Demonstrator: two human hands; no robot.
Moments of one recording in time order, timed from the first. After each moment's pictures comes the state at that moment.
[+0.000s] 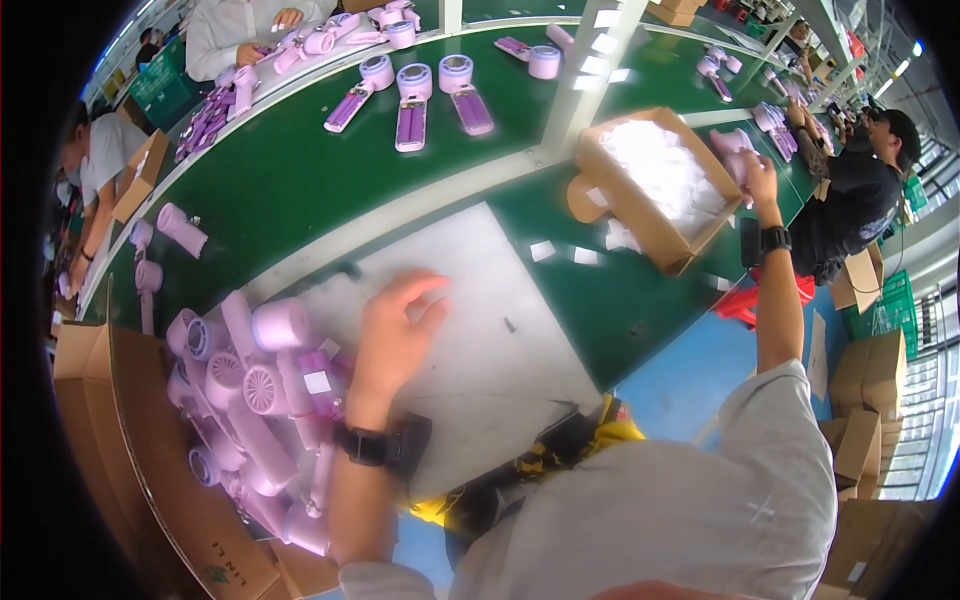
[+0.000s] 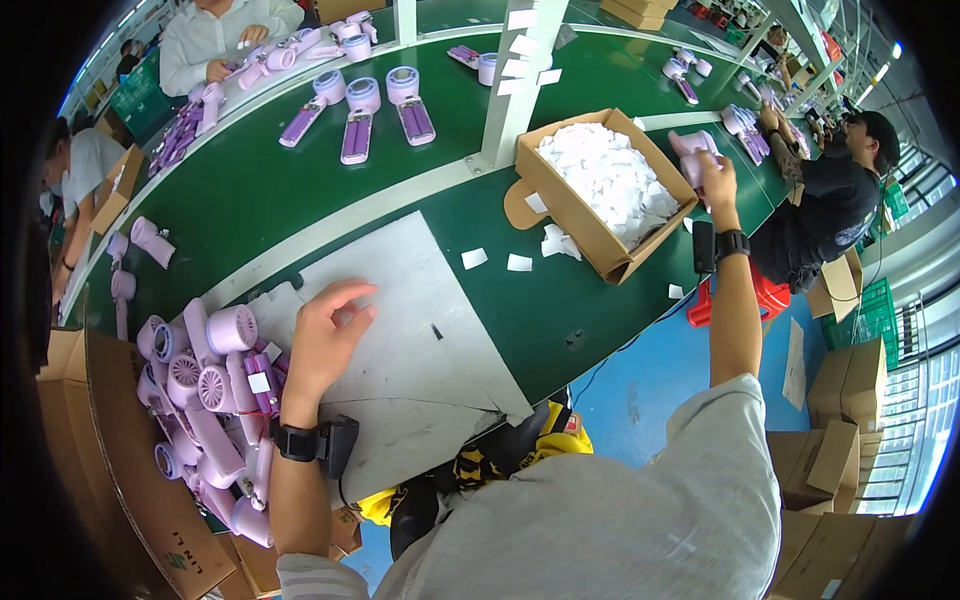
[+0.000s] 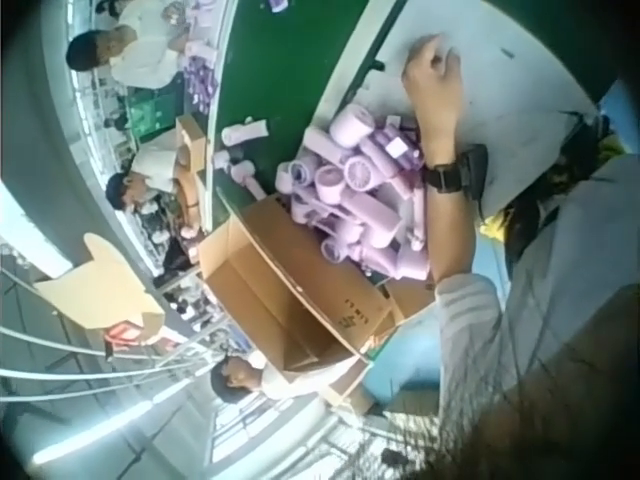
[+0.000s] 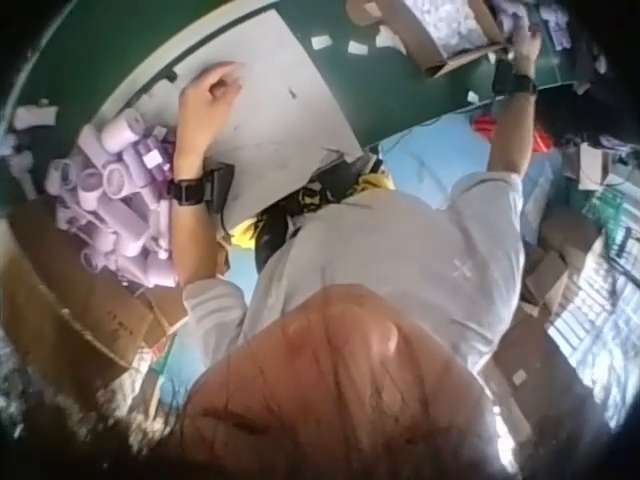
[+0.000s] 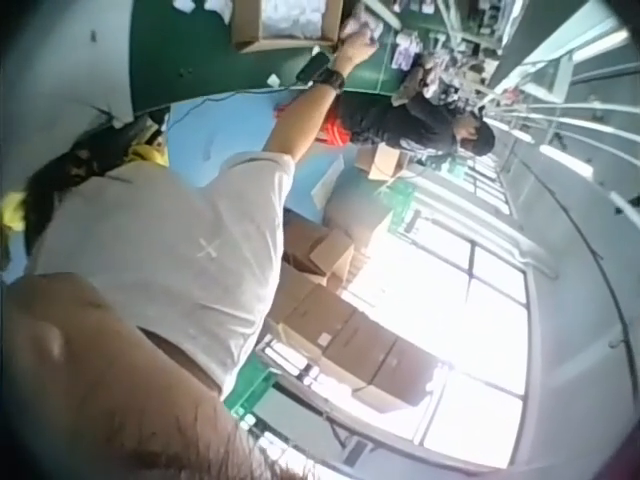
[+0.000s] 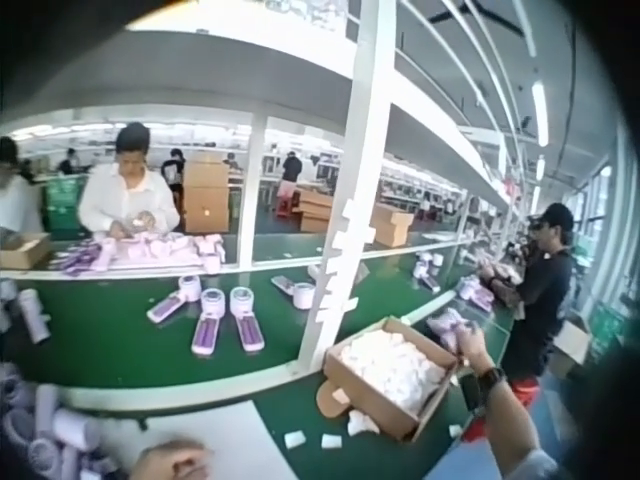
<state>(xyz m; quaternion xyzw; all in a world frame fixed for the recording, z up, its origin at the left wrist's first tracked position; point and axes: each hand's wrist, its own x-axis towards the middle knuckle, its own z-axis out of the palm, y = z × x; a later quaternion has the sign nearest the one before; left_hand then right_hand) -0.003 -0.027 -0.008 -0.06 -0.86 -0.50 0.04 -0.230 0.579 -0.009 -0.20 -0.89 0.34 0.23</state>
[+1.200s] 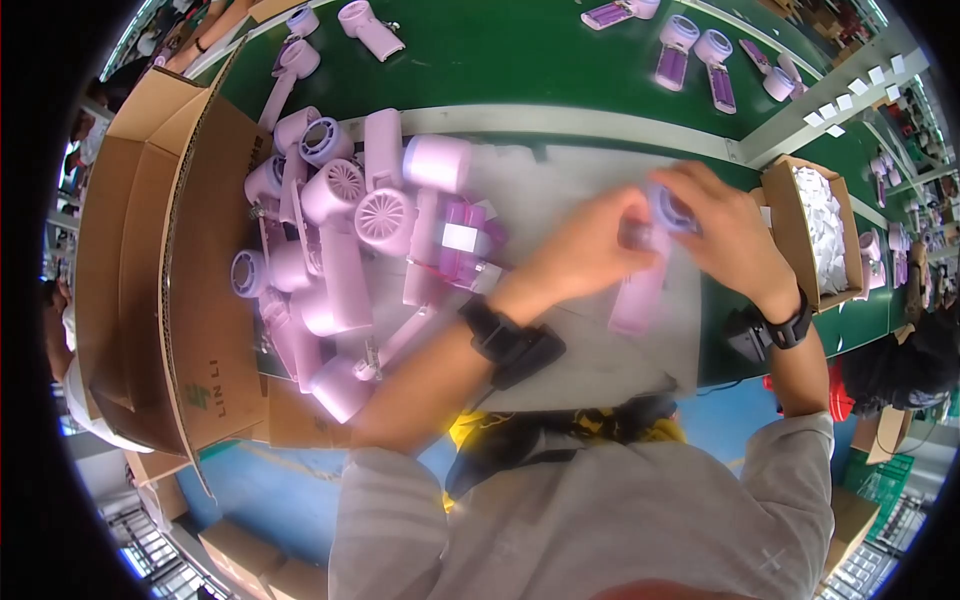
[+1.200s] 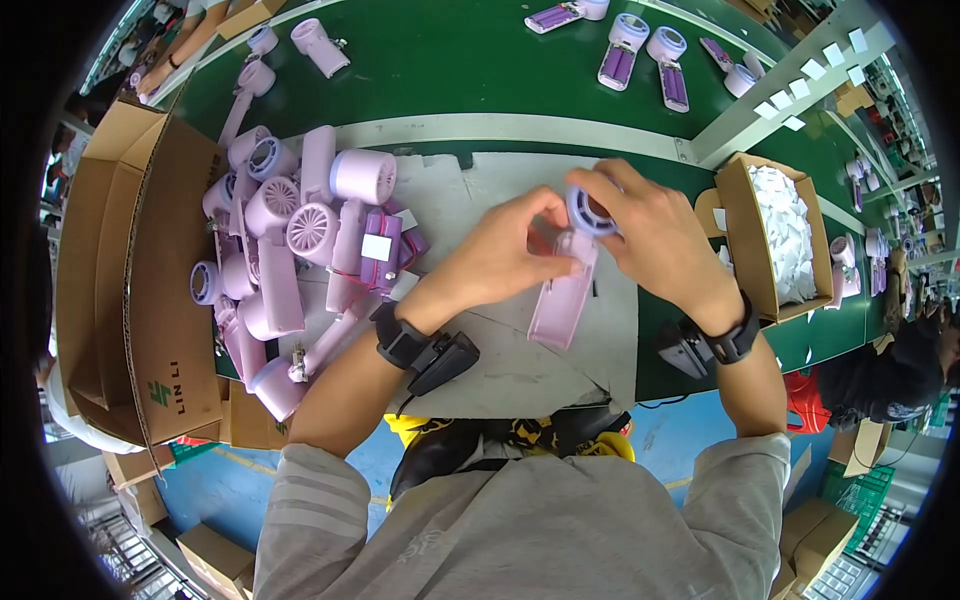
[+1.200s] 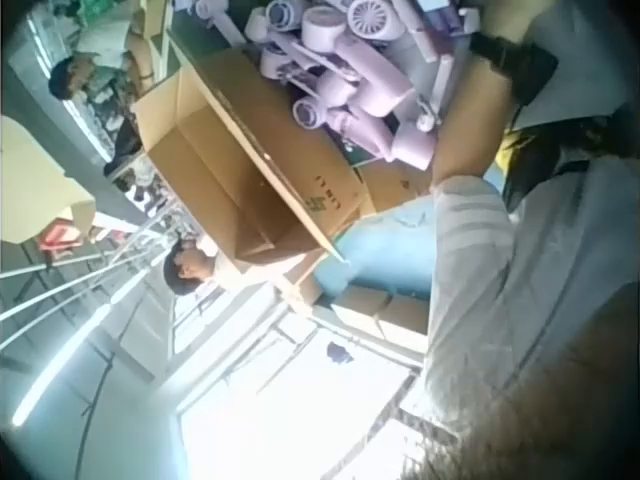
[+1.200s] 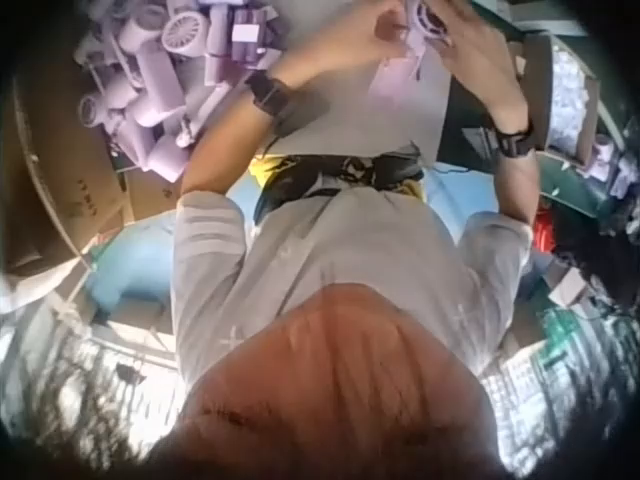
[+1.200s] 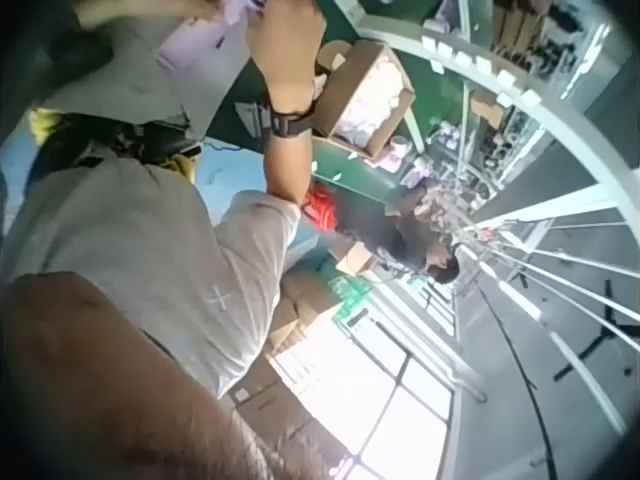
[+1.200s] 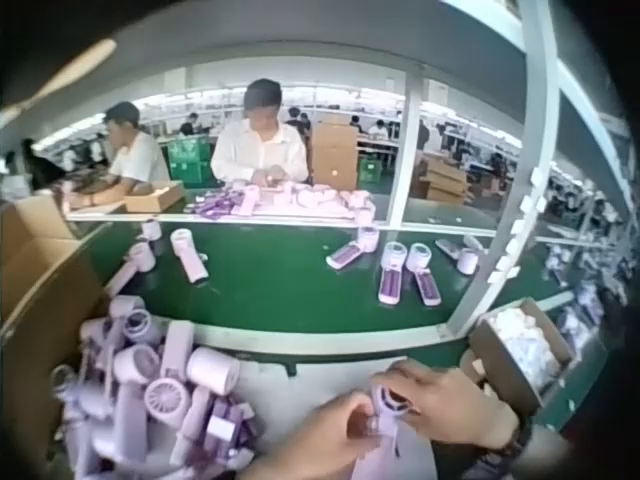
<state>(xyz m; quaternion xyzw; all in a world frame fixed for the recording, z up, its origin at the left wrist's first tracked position) -0.005 0.013 -0.011 -0.07 -0.76 -0.64 0.06 -0.091 0.188 0.064 0.49 -0.85 0.17 -0.04</state>
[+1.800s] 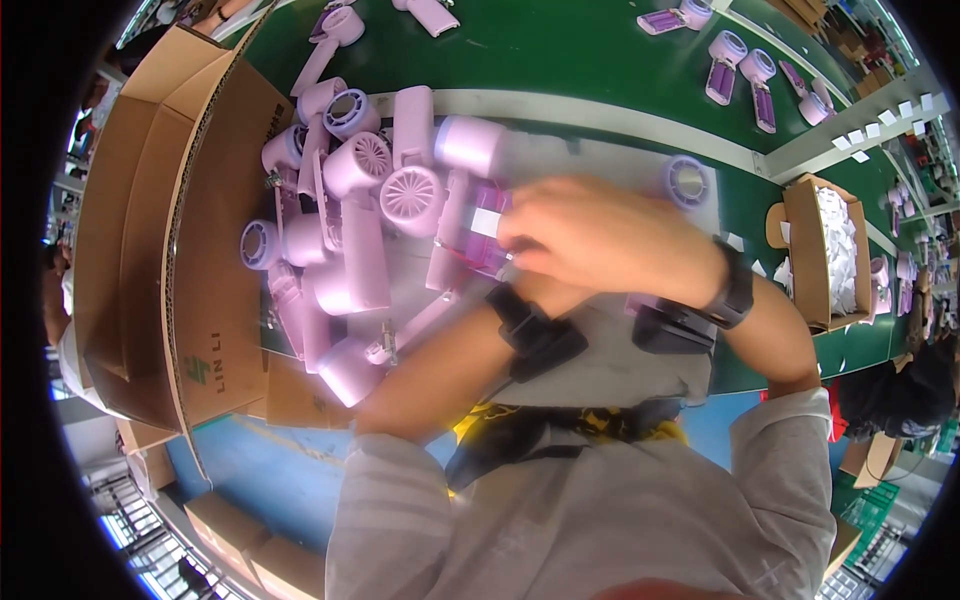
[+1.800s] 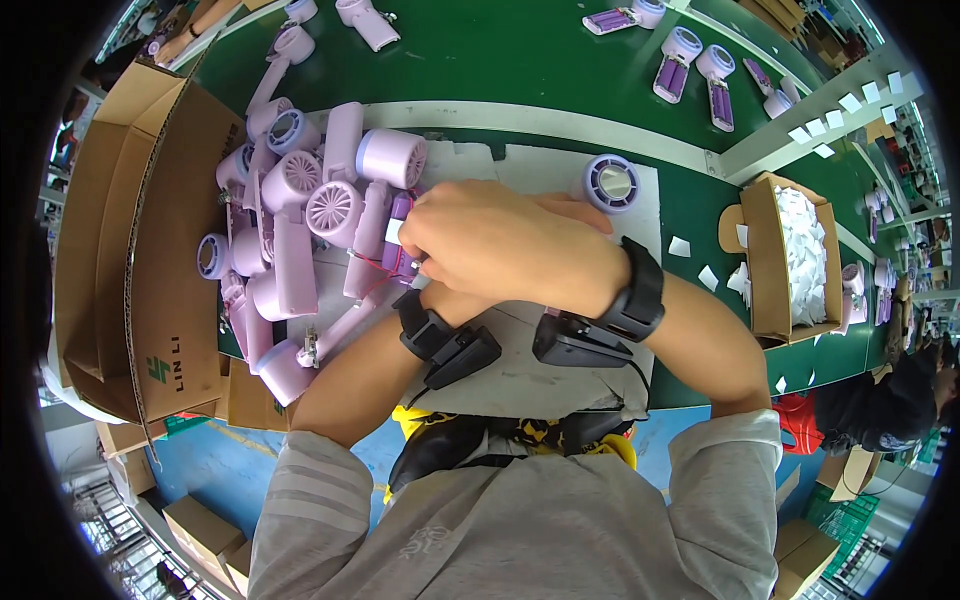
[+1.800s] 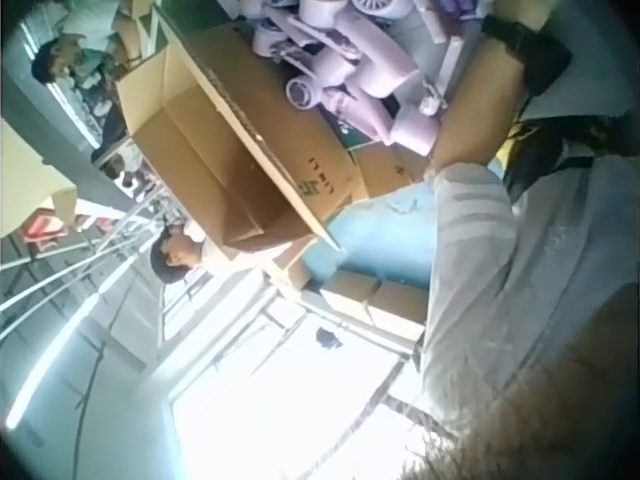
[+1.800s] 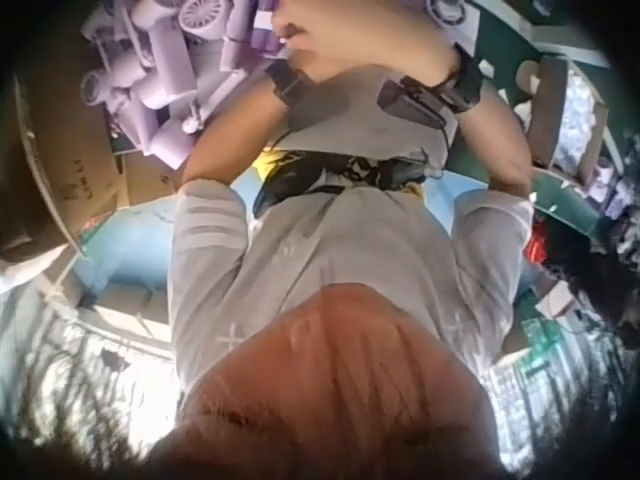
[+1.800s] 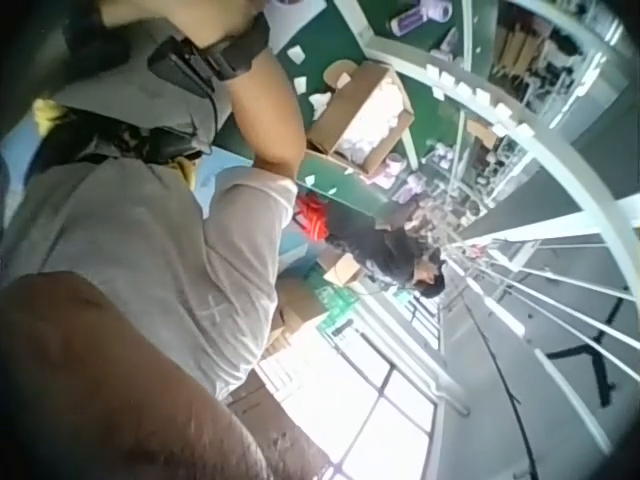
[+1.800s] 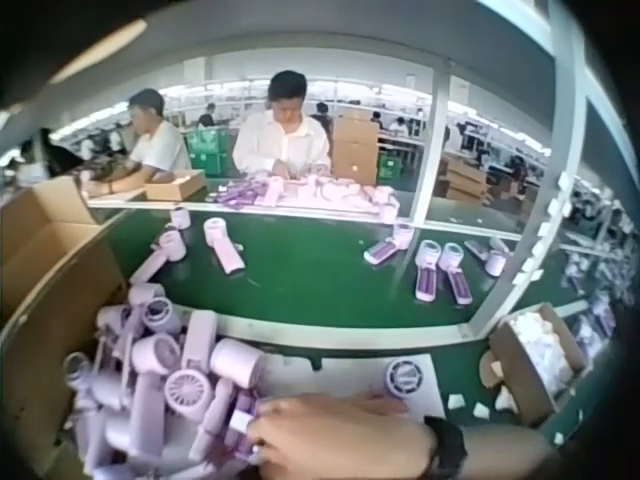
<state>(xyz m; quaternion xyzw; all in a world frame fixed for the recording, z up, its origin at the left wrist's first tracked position) -0.020 0.016 -0.029 -0.10 -0.81 -0.55 0.17 -0.047 0.055 0.074 0.67 -0.70 0.12 -0.21</state>
